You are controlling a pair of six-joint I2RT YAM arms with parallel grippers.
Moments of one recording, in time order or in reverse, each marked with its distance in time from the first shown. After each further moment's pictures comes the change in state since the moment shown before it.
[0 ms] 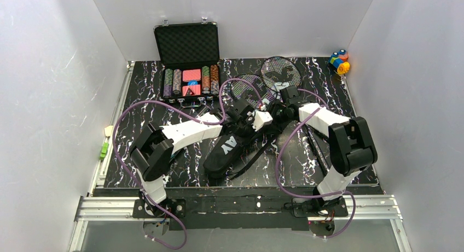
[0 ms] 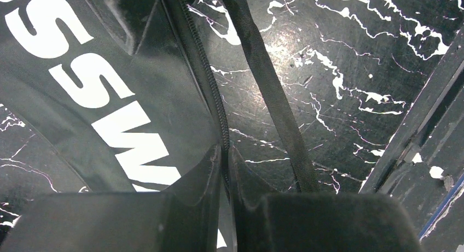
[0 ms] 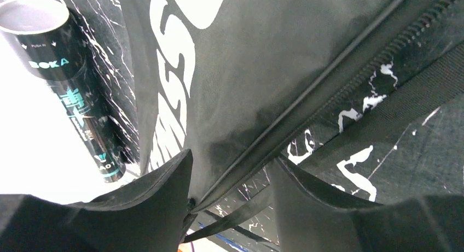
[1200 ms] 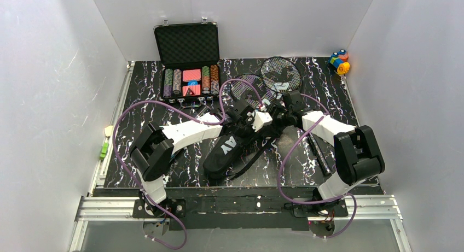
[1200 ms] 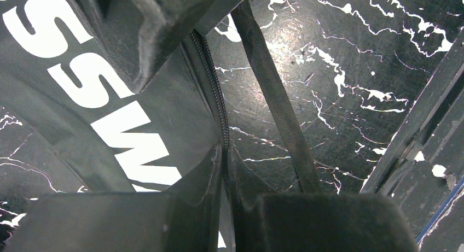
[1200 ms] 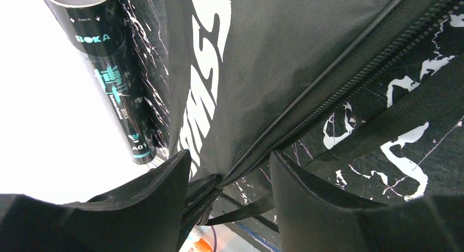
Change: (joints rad) left arm 0.000 0.000 -0.005 -0.001 -0.002 0.005; right arm 0.012 -0.113 -0.135 0.142 -0.089 0.109
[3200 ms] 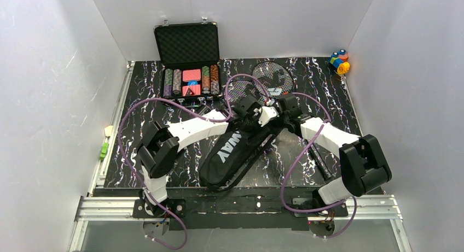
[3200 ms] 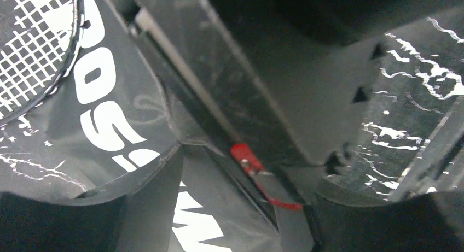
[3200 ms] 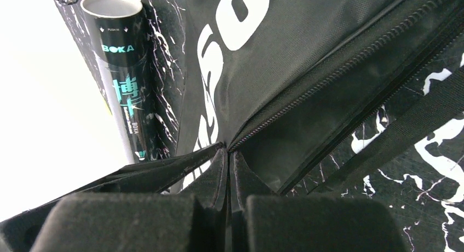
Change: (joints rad) left arm -0.020 0.069 0.129 -0.013 -0.086 -0.015; right arm 0.112 -0.108 -0.058 0.106 0.180 0.103
